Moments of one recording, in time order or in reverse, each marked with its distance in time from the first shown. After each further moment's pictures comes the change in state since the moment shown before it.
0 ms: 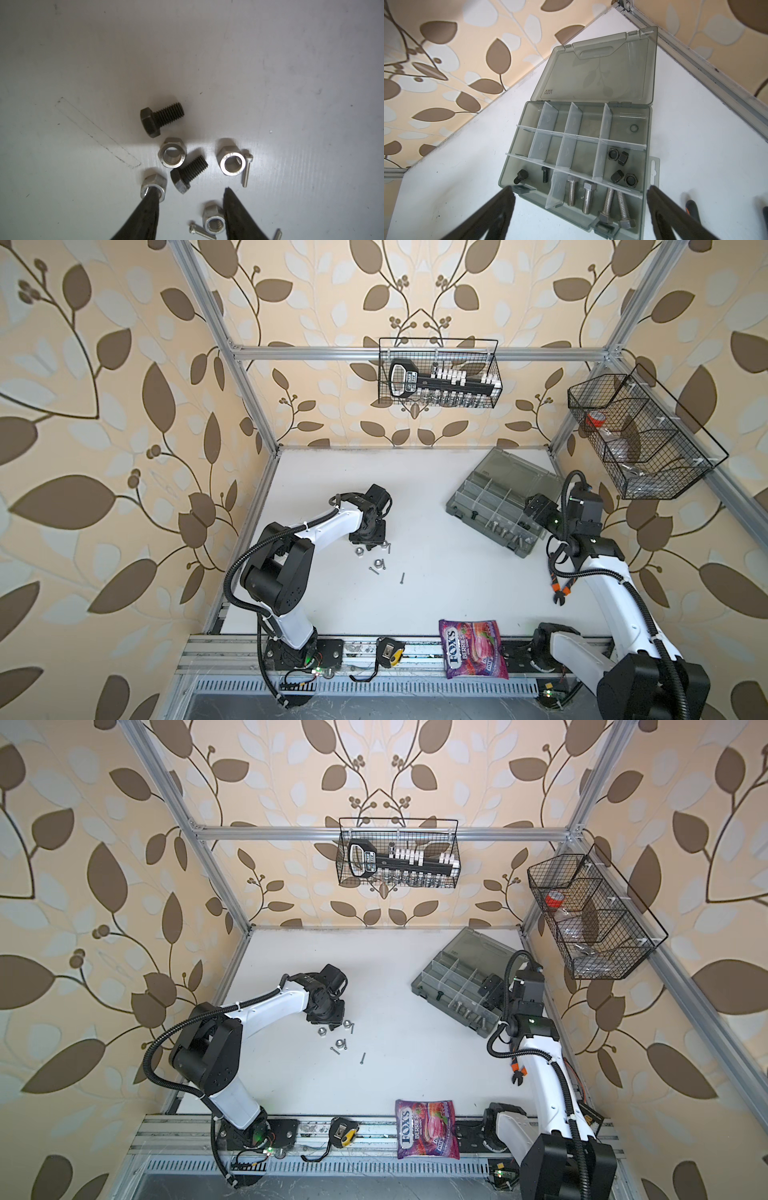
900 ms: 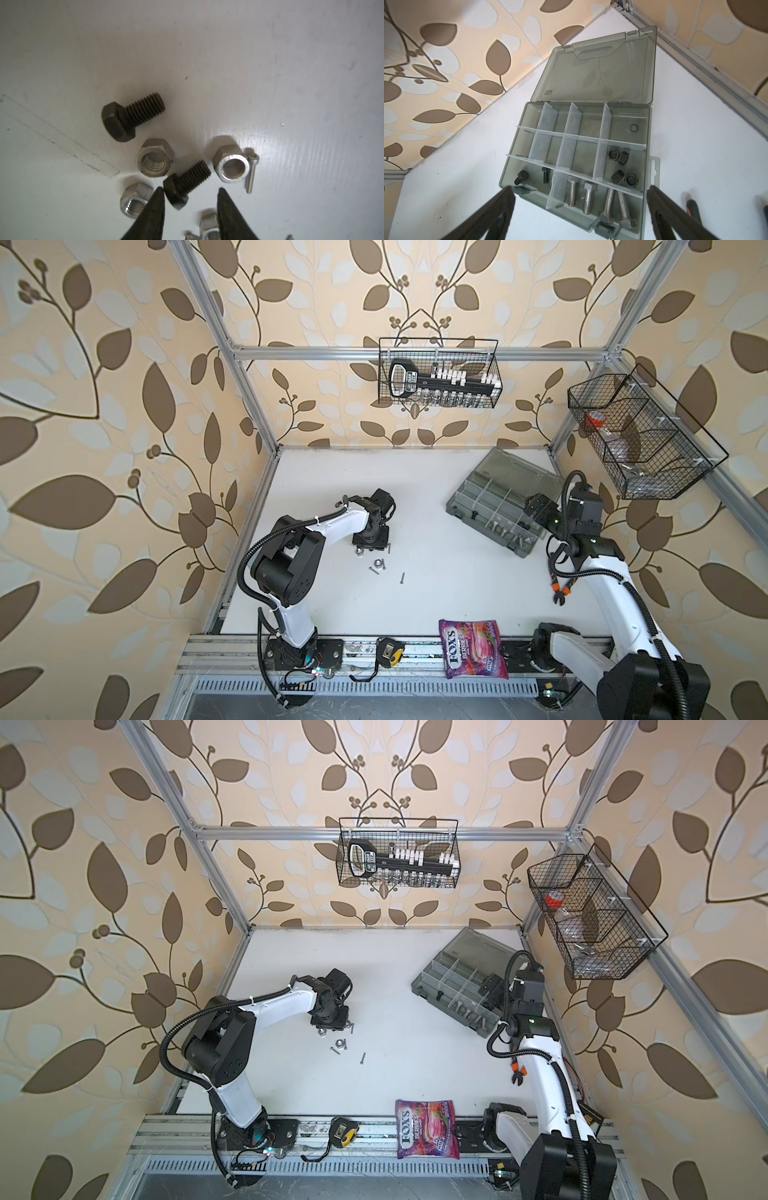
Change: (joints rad) left arm -0.018 0.075 0.001 0.004 0.029 0.022; right arm 0.000 0.000 0.000 0.000 0.004 0.007
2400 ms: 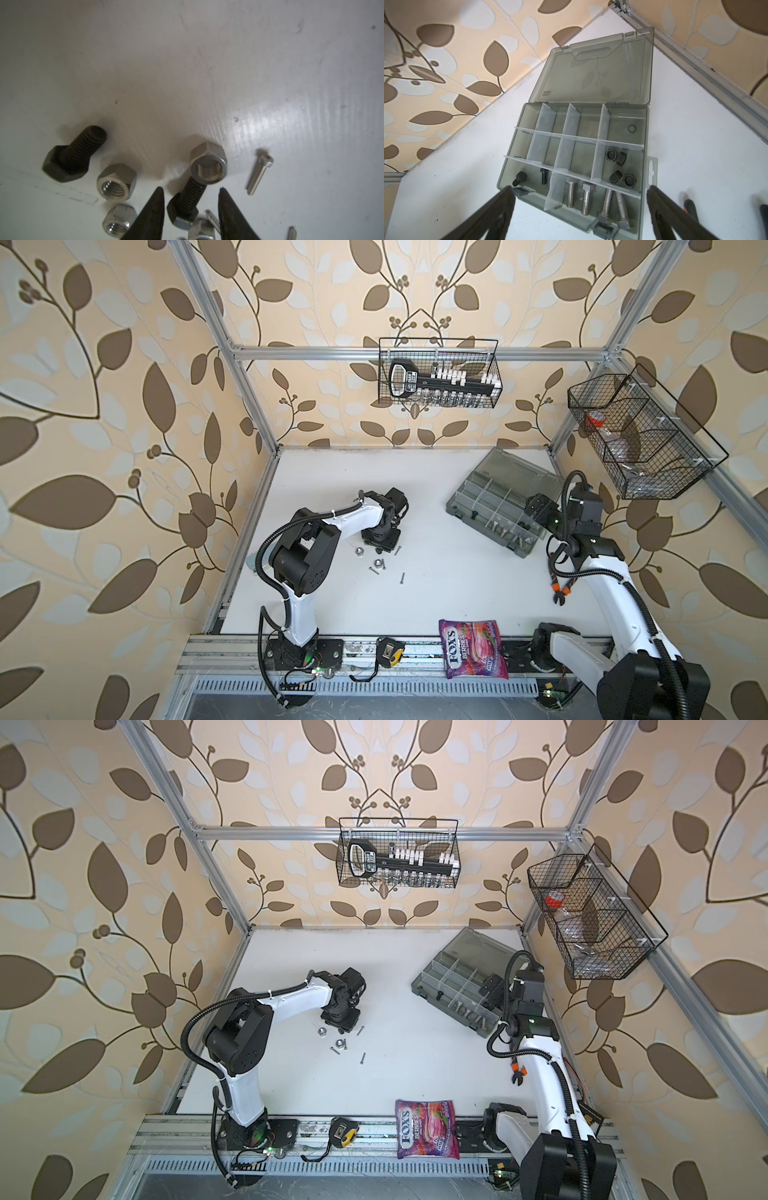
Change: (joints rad) left arm -0.057 0.125 0.140 -0.096 -0.002 0.218; right arm 0.000 0.001 0.000 0.000 0.012 0.000
